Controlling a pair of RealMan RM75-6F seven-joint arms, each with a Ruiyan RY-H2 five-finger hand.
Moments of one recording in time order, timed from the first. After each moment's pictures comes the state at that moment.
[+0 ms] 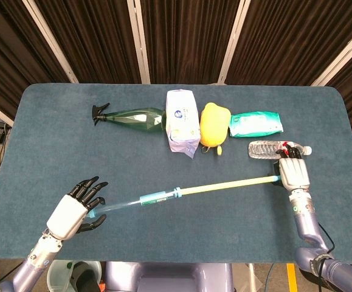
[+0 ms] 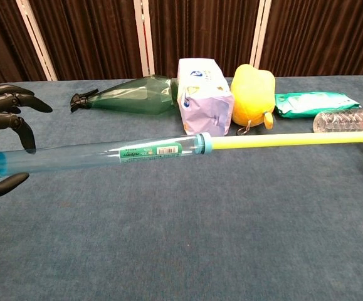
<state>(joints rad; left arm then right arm) -0.33 -1.54 0.08 -1.31 1.85 1.61 0.10 0.48 -1.56 0.20 -1.05 -1.17 1.03 -0.18</state>
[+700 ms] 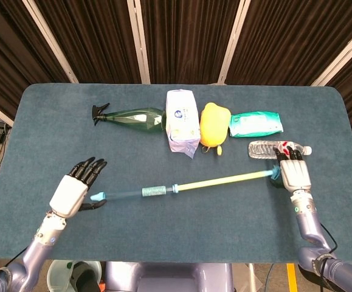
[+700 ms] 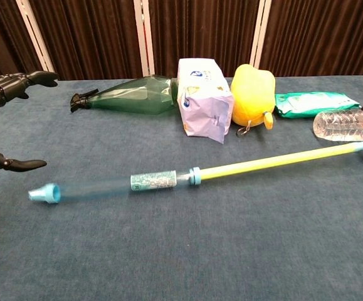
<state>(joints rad) -0.40 -1.61 -0.04 -1.17 1.72 1.49 0.04 0.48 -1.54 0.18 -1.04 -1.15 0.97 -0.25</state>
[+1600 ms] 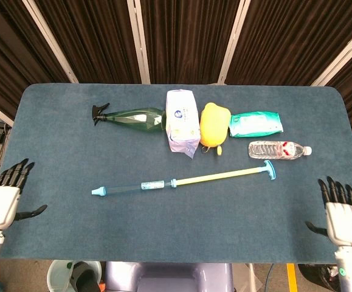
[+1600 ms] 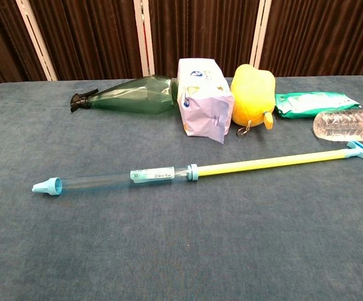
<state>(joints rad) -0.18 -1.19 0.00 -1.61 1.45 1.49 0.13 0.11 -1.15 0.01 -1.70 -1.29 1.49 -0.35</state>
